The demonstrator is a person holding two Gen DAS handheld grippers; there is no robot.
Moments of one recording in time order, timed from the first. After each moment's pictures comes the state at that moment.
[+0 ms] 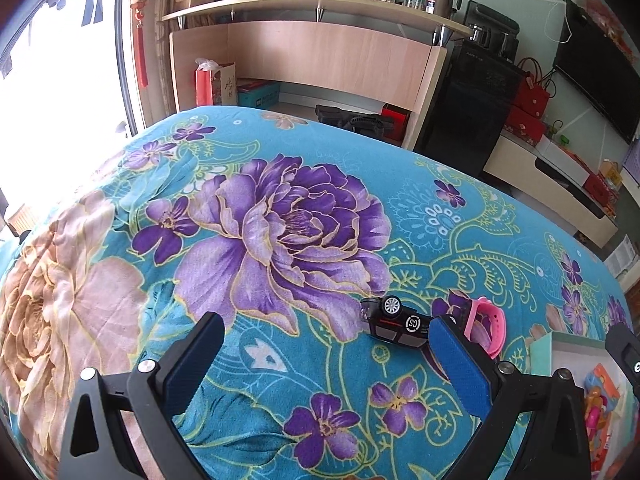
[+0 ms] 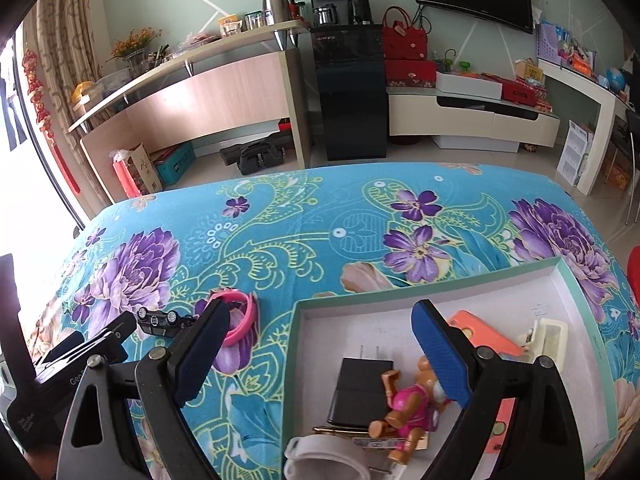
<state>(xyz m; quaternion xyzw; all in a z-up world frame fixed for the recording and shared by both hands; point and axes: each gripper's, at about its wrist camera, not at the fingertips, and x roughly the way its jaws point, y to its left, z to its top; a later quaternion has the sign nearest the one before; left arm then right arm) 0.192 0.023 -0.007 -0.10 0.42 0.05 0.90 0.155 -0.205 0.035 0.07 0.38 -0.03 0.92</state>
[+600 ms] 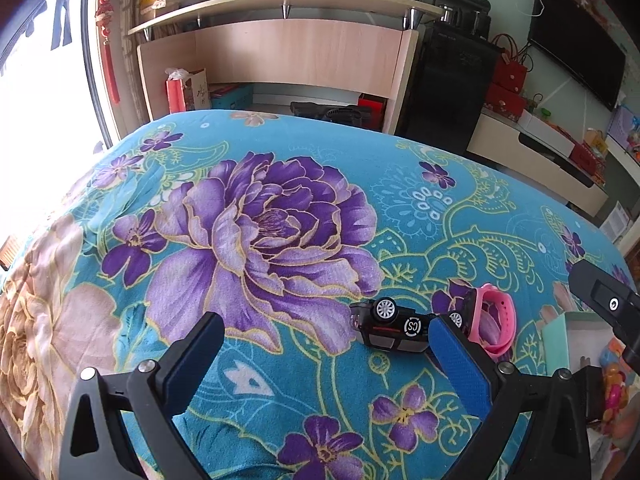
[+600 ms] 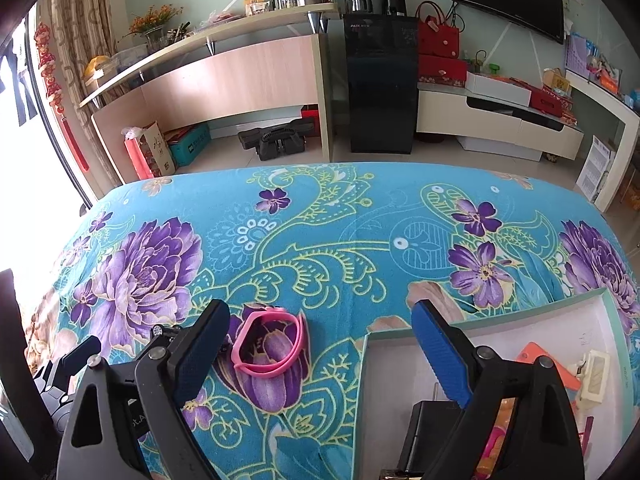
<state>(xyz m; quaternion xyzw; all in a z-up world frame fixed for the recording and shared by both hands) 0.210 0.008 -0.022 -0.05 0.42 0.01 0.91 0.201 -0.166 0.018 0.05 0.40 -0.01 0.91</state>
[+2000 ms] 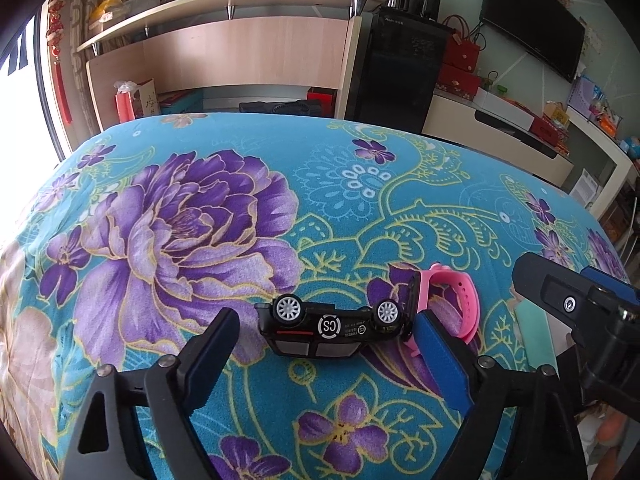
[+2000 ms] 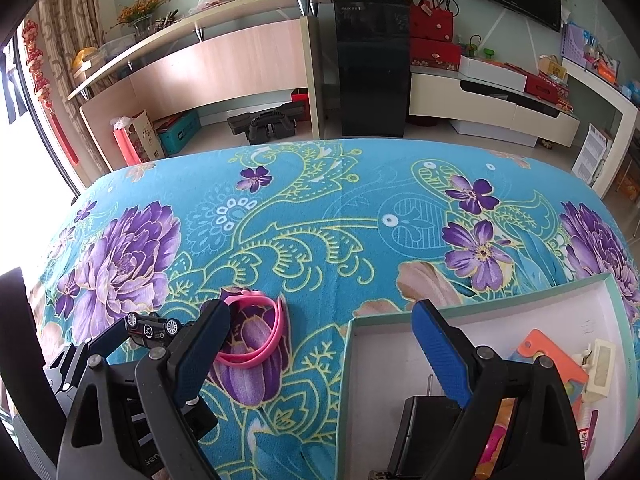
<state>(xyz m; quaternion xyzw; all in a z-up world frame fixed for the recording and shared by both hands) 0.219 -0.027 -0.037 -0.03 0.42 -0.07 0.90 0.206 -0.174 0.001 0.05 0.43 -0.02 0.90</state>
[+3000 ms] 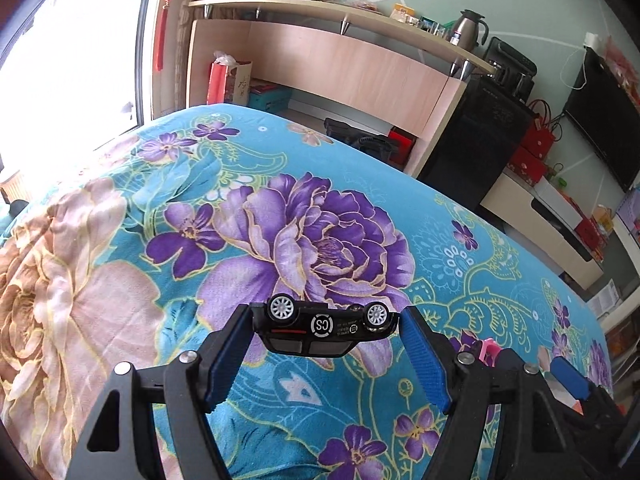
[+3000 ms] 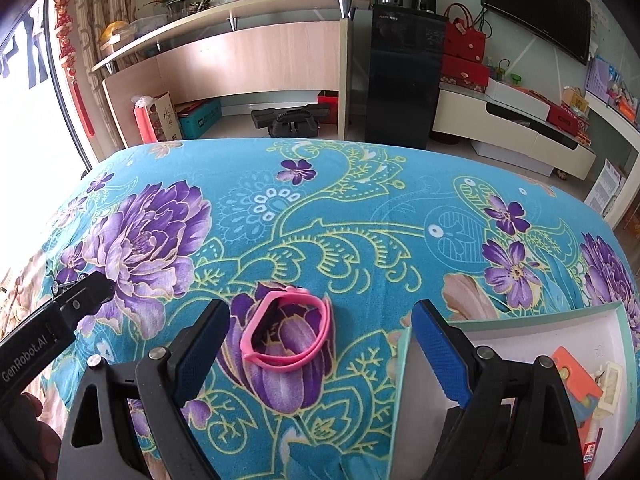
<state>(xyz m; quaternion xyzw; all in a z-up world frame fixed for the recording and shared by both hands) 0.194 0.070 -0.004 -0.17 0.39 0.05 0.91 0.210 -0.131 -0.010 0.00 0.42 0.01 0.91</state>
